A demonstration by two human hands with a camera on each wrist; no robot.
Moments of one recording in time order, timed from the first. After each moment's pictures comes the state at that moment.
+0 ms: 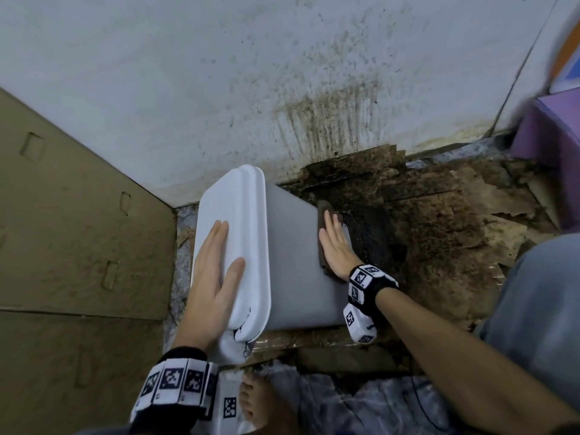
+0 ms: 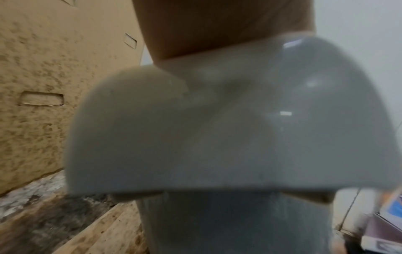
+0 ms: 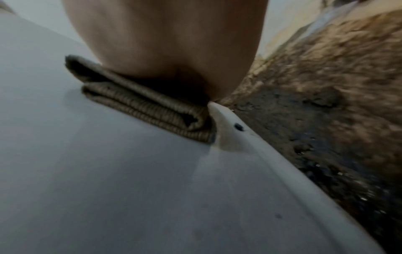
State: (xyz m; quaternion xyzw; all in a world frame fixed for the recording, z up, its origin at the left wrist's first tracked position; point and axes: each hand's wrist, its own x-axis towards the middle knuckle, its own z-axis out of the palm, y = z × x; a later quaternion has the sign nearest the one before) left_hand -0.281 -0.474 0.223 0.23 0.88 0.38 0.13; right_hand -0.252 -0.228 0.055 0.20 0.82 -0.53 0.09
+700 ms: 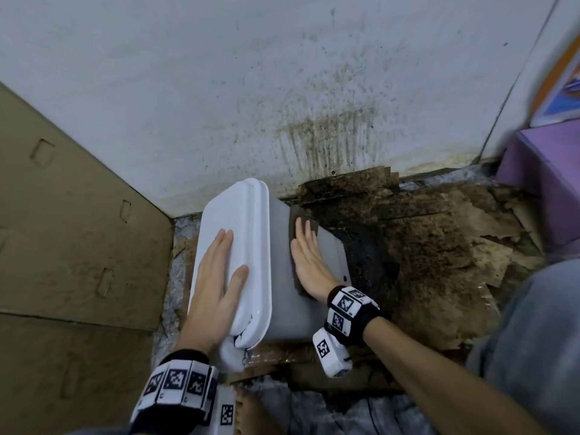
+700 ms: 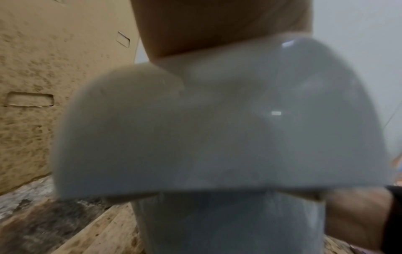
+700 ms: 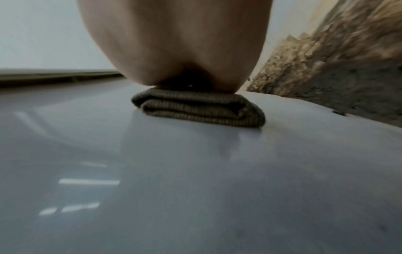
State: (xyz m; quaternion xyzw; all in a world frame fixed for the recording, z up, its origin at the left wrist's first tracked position) left_hand -0.284 -0.470 0.219 0.25 0.89 0.37 0.11; right_hand -0.253 -0.273 0.119 0.15 0.82 -0.56 -0.01
